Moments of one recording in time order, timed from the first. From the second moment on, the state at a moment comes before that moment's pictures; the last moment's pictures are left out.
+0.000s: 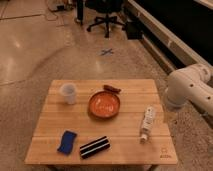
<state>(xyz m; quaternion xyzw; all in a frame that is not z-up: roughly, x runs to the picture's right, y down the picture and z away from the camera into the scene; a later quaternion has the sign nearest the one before) 0.285 0.105 0.685 -0.28 0.02 0.02 0.96</state>
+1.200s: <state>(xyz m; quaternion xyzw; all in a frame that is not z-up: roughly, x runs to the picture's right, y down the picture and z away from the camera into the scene) 0.267 0.109 0.699 -0.27 -0.01 -0.08 0.96</state>
